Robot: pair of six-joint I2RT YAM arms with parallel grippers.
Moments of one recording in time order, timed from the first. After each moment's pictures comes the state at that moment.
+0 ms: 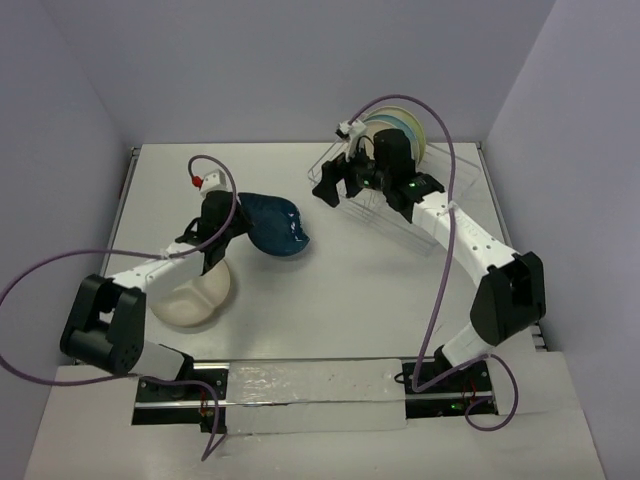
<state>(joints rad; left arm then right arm) -0.40 1.48 0.81 0.14 -0.26 -0.63 0.44 1.54 1.35 -0.17 -0.45 -0.04</state>
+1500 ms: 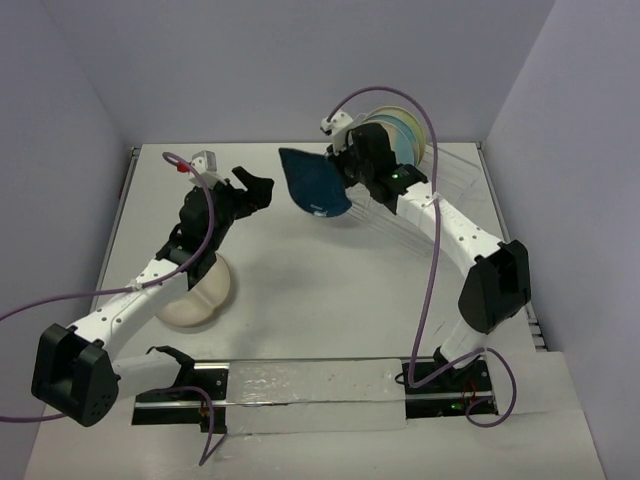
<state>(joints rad) -0.50 1.18 0.81 0.25 -0.20 -0.65 0.52 1.66 1.50 -0.29 0.00 -0.22</state>
